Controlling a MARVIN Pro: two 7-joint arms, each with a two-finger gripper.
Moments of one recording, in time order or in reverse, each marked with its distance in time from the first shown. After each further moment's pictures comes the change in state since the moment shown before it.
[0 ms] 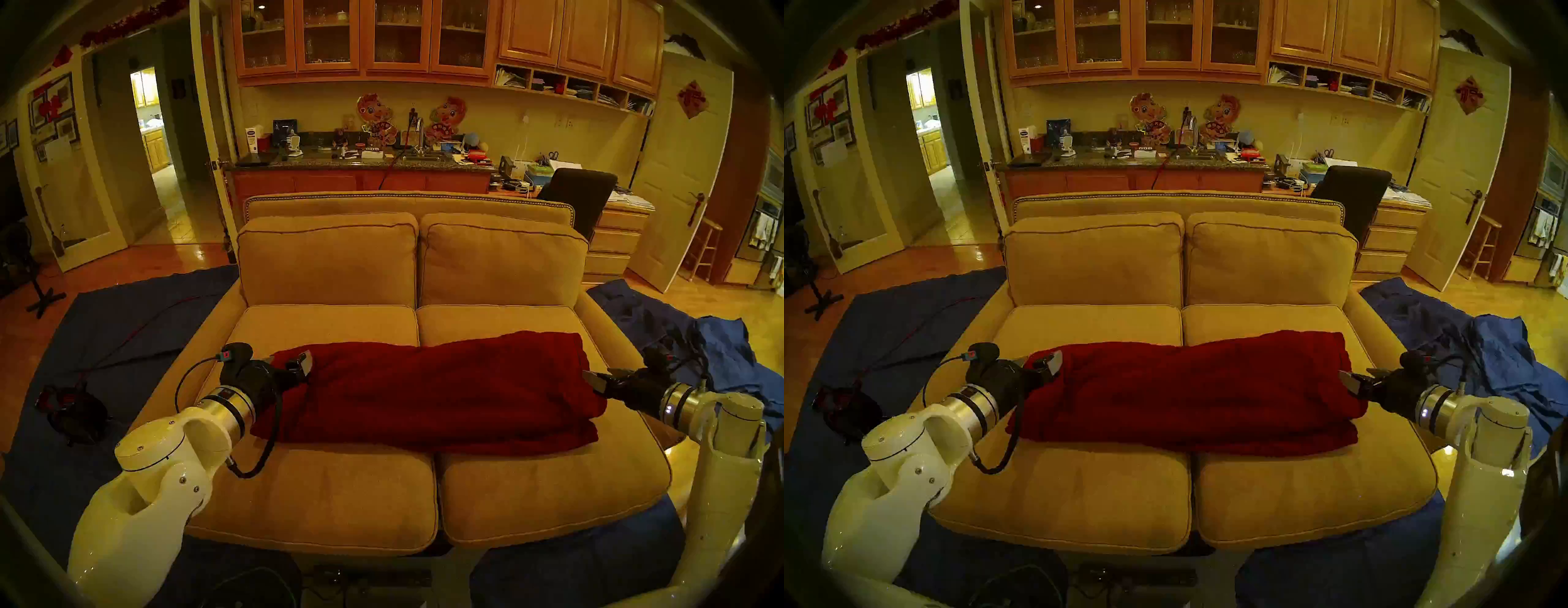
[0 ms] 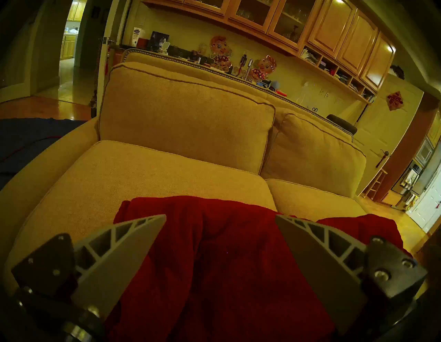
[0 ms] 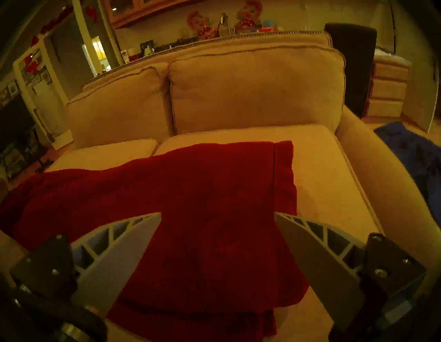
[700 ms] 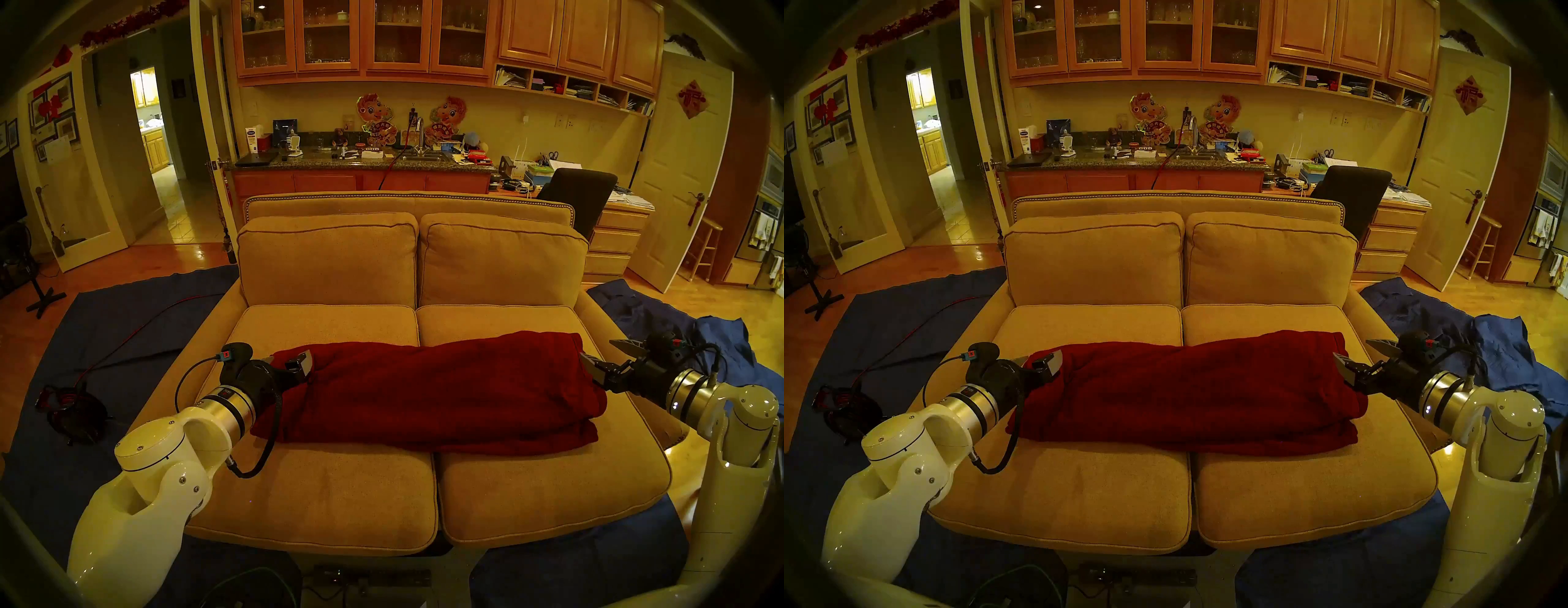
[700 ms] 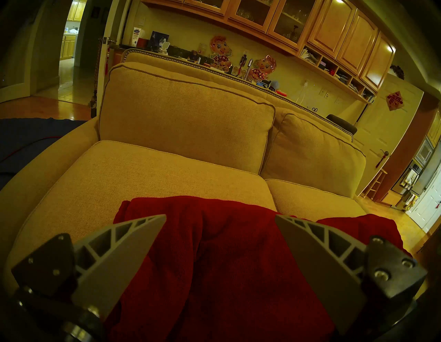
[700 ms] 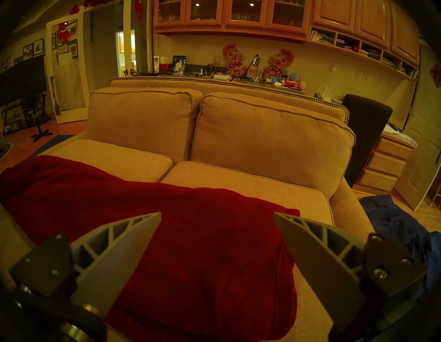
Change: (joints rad) left arm 0.000 0.002 0.000 0.000 -0.002 0.000 0.001; right arm -0.125 -0.072 0.029 -0.320 -0.030 -0.154 -0.005
